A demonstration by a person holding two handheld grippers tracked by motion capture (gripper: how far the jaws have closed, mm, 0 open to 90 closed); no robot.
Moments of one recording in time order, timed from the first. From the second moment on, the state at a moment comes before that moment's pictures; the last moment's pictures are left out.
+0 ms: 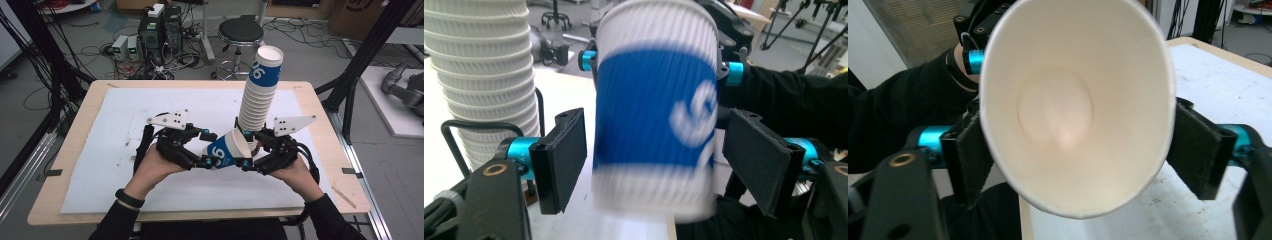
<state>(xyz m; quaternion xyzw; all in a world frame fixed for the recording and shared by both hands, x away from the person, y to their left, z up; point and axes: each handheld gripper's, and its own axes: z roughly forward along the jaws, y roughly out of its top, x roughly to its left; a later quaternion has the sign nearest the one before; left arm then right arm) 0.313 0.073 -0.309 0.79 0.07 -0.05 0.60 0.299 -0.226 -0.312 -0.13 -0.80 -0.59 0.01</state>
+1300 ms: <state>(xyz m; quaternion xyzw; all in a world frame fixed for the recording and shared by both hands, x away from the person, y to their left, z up) 0.312 0.053 -0.319 0.84 0.04 -0.06 0.54 0.296 -0.226 -0.309 -0.13 -0.79 -0.60 0.01</state>
